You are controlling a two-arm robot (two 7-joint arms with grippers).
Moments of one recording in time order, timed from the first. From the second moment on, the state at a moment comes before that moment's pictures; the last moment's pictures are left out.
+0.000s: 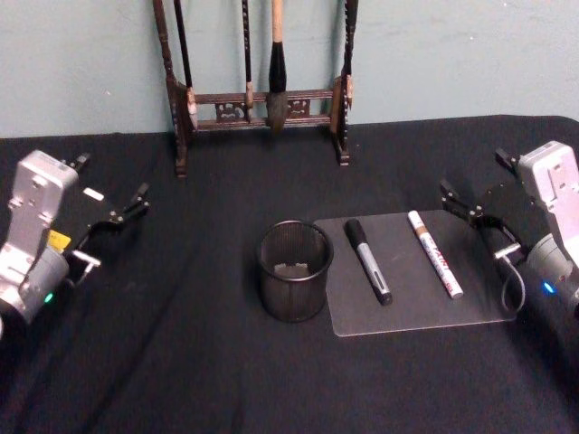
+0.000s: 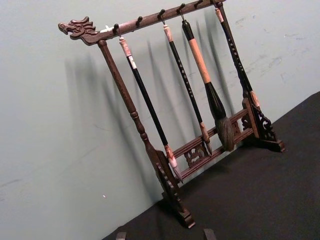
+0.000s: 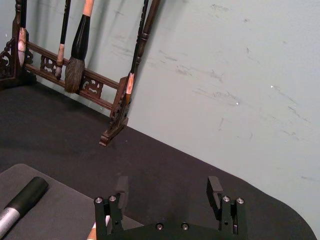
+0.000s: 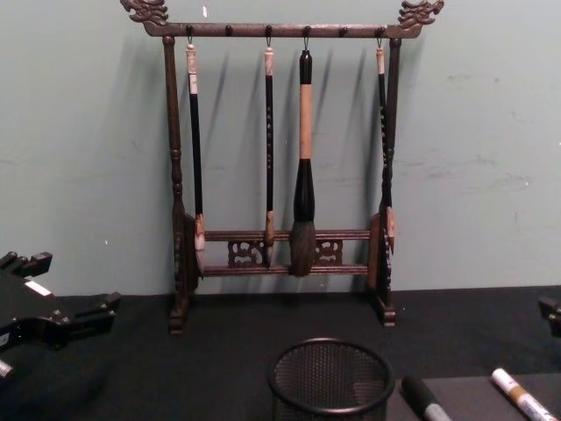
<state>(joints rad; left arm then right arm) -0.20 0.60 0.45 -1.41 -0.25 -0.12 0.03 0.20 0.60 -0.45 -1.41 0.25 -0.12 -0.03</state>
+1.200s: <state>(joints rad) -0.20 0.60 0.45 -1.41 -0.25 -0.12 0.03 0.18 0.60 -0.42 -1.42 0.27 -0.10 -0.01</state>
